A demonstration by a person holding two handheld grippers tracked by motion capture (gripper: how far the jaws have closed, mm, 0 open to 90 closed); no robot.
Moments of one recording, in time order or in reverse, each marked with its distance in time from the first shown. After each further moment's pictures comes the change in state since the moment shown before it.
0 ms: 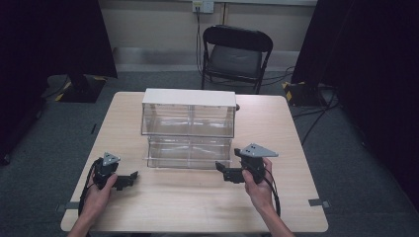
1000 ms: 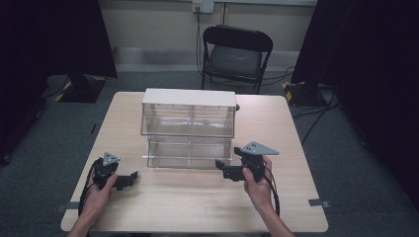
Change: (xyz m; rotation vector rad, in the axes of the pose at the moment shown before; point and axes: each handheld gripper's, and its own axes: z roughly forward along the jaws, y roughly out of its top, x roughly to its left) left arm 0.000 0.000 0.000 0.000 0.000 0.000; right arm -0.001 0.004 0.002 -0.016 0.002 0.044
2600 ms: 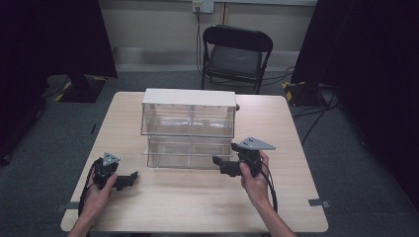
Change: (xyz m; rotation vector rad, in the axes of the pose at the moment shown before) left arm 0.000 0.000 0.000 0.000 -0.002 0.001; right arm 0.001 0.011 0.010 -0.006 0.003 0.003
